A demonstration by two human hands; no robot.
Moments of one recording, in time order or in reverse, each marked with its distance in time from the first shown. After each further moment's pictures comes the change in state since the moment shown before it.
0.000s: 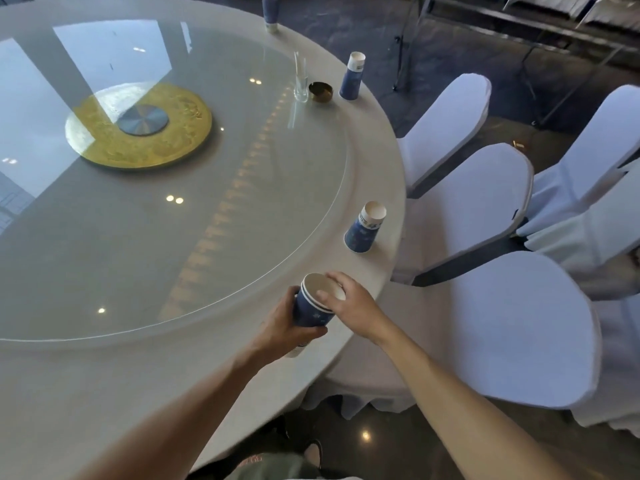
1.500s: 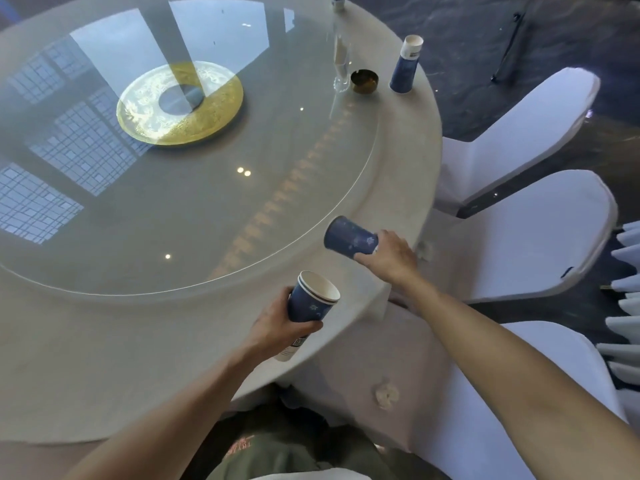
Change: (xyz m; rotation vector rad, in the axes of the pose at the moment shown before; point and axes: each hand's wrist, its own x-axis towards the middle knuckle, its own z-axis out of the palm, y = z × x) left_hand 0.073 0.076 0.107 0.075 0.301 -0.330; right_hand 0.194 0.076 -0.178 -0.551 0.058 -0.091
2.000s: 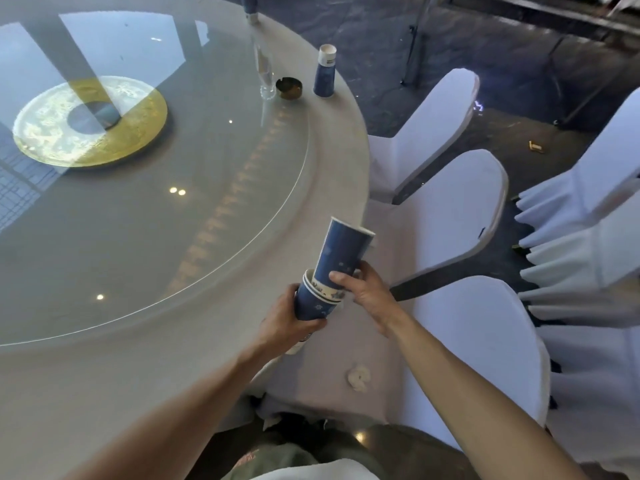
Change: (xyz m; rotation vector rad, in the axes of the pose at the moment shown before) left_hand 0.005 0.027 0.058 0.020 -0.160 0.249; right_hand -0.140 0.016 -0.020 1.077 -0.105 0.204
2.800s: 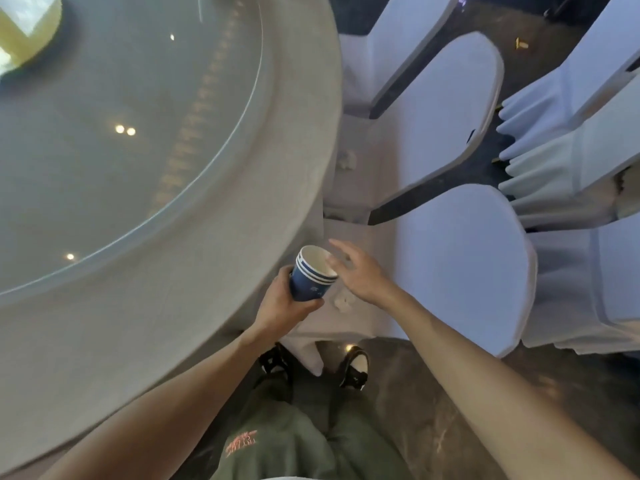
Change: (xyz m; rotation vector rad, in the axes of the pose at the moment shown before) left_hand -0.040 -0.073 0.082 -0.024 -0.128 -0.040; right_hand -0.020 0.128 -0.028 -0.686 -0.003 0.033
